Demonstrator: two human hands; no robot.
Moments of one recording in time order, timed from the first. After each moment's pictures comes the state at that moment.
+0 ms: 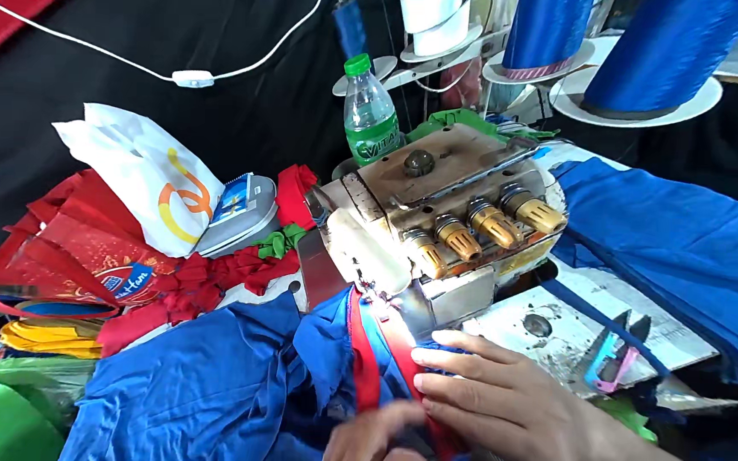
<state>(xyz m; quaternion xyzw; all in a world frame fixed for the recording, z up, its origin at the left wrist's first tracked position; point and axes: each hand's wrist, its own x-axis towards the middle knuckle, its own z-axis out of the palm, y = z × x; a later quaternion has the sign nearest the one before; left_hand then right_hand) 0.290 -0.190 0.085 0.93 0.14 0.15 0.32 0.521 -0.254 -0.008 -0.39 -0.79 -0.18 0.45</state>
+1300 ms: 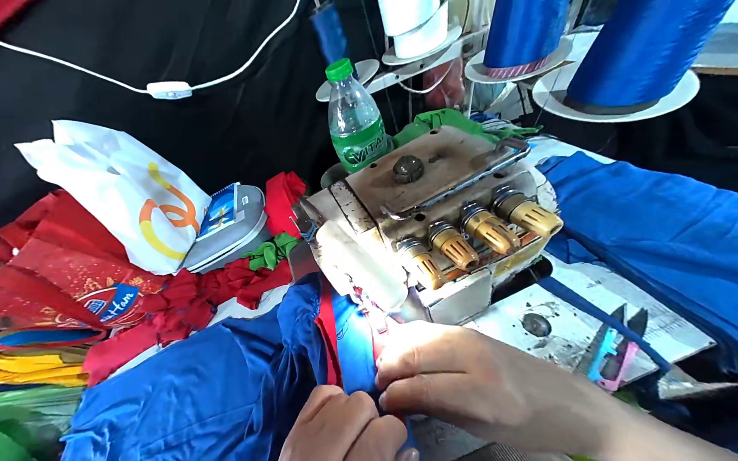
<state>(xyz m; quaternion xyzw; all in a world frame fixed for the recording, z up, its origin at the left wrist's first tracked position) 0.305 -0.151 0.100 0.96 0.05 0.21 0.18 0.518 -0.219 0.033 -0.33 -0.80 -0.01 0.50</state>
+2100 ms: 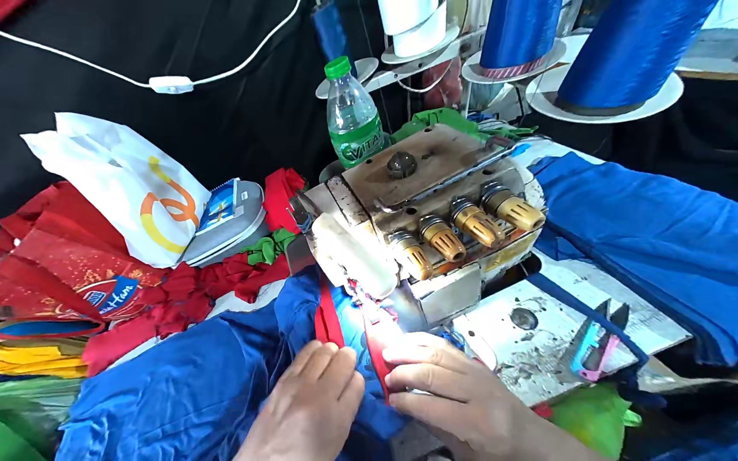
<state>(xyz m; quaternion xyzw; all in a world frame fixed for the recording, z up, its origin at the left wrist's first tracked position) 0.307 -0.117 0.078 0.98 0.01 0.17 -0.08 0.488 -0.239 -0.021 -0.43 -0.71 -0.12 0.54</state>
